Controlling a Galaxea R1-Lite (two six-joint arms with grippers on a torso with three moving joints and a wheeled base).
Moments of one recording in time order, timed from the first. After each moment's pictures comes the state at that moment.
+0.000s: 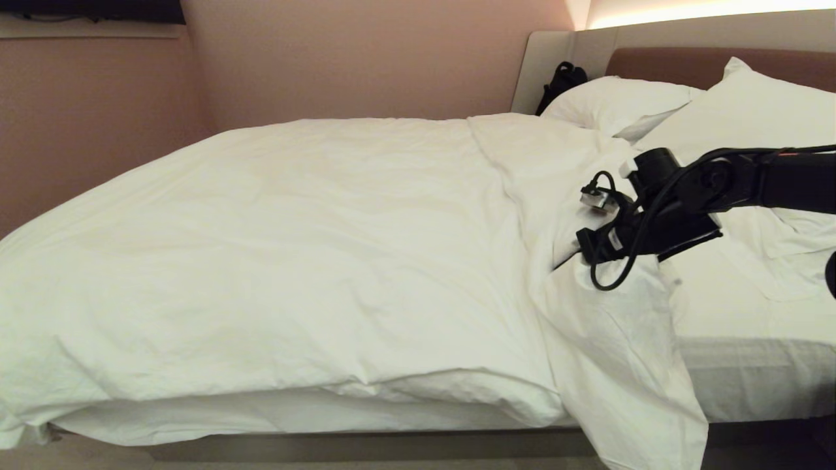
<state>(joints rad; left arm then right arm) 0.01 0.00 0.00 -0.07 0.03 -0.06 0.13 2.15 -1.92 0.70 0.51 0.06</state>
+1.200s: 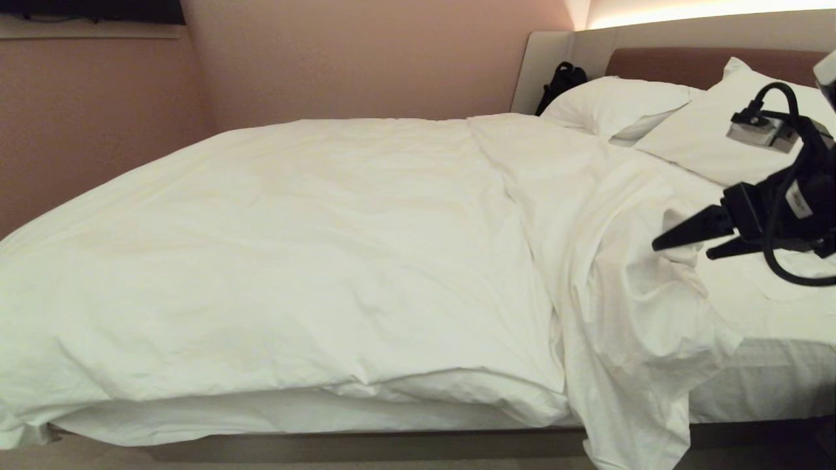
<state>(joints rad) 0.01 0.00 0.00 -0.07 0.03 -0.06 0.09 1.60 -1.71 0.94 0.29 0.04</state>
